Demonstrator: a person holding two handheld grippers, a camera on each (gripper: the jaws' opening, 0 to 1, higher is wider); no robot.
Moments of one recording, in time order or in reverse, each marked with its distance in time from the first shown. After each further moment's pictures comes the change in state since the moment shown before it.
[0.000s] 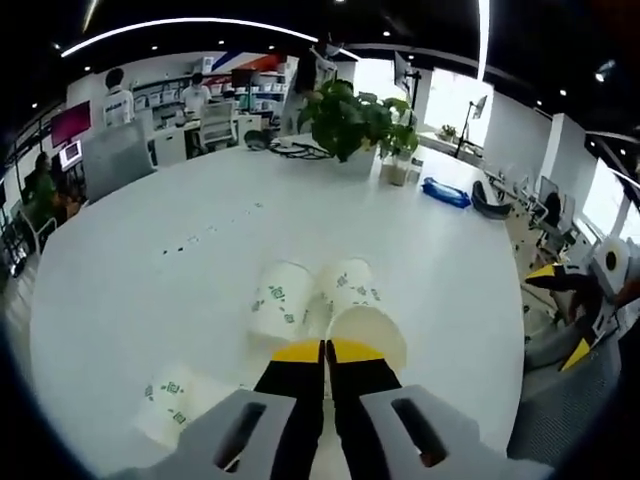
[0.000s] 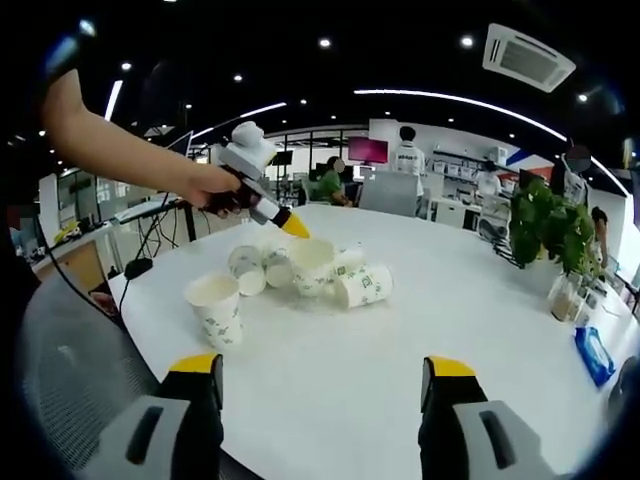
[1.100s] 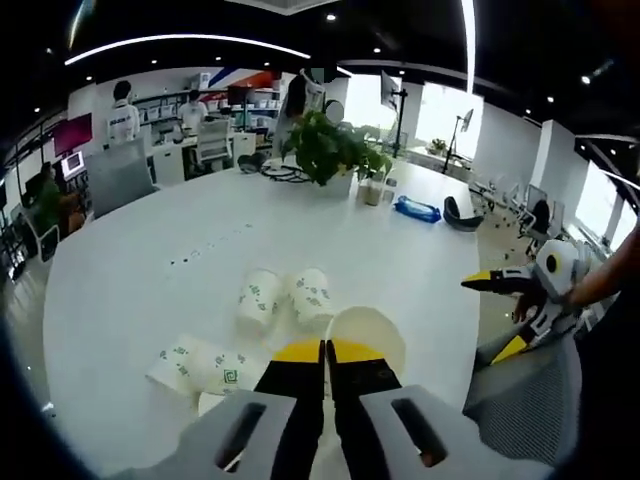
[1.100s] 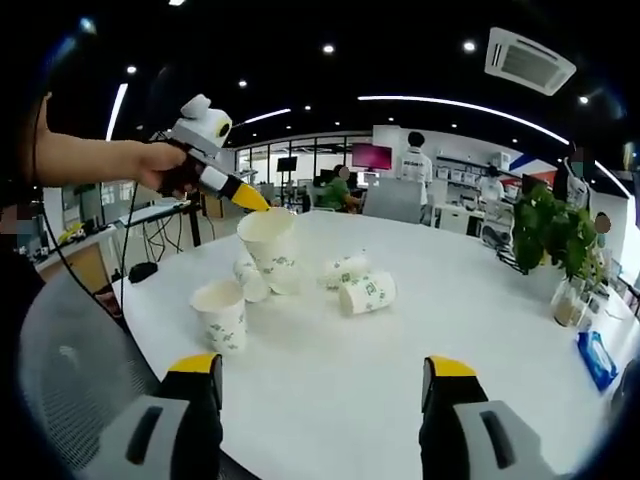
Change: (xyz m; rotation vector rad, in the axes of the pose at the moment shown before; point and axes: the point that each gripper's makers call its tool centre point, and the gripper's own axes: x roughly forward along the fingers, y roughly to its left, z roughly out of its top) left arm -0.090 -0.055 0.009 0.012 -0.071 -0.029; right arm 0.000 0.003 0.005 -0.008 -0.028 0.020
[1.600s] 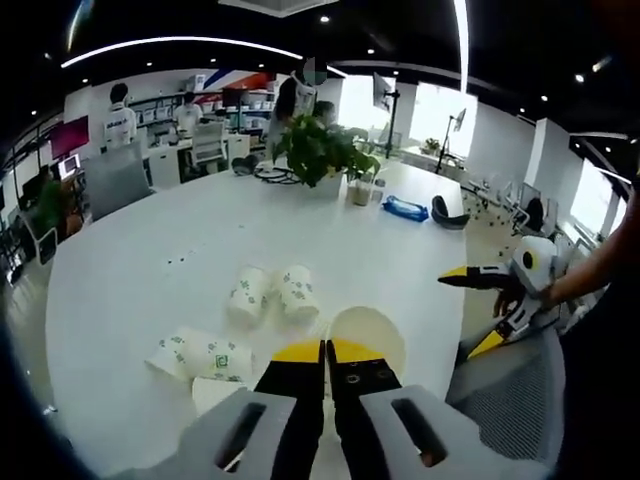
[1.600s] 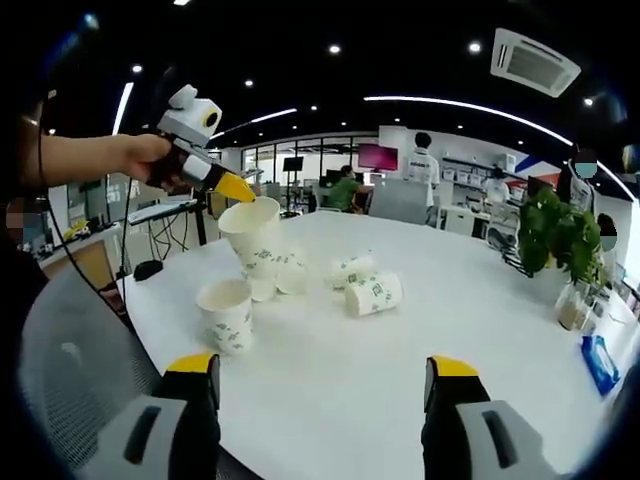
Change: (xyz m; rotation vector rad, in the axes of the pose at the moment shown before) left arm -0.023 -0.016 -0.010 0.008 0.010 -0.022; right arm 0.001 0.005 0.000 -0.010 0.002 0.023
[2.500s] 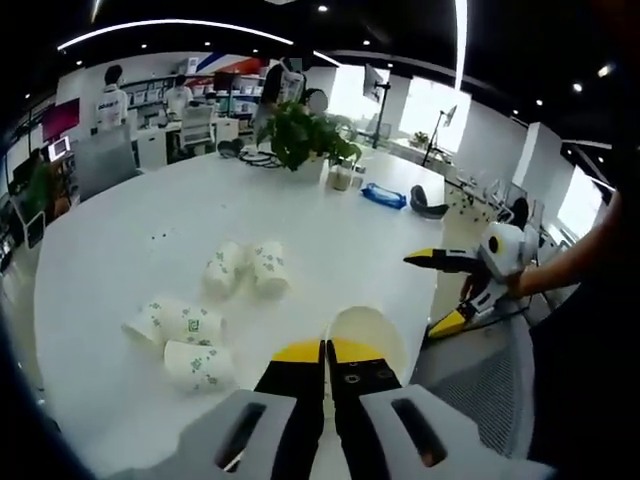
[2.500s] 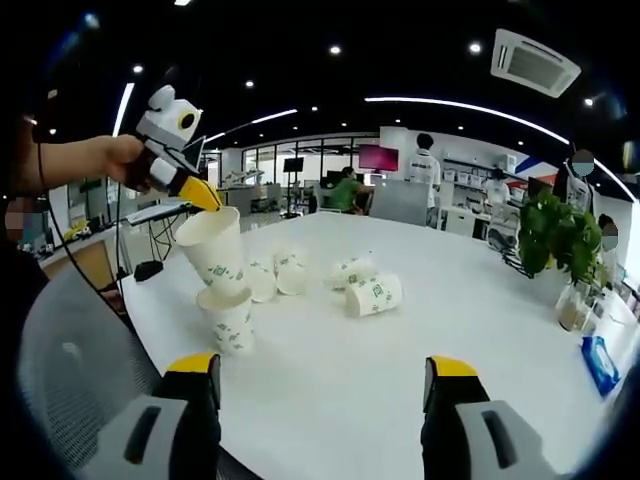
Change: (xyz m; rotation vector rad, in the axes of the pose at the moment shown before) left arm -0.019 -0.032 -0.026 -0.048 0.064 -0.069; right arm -0.001 0.000 0.001 -0.002 -0.005 -0.001
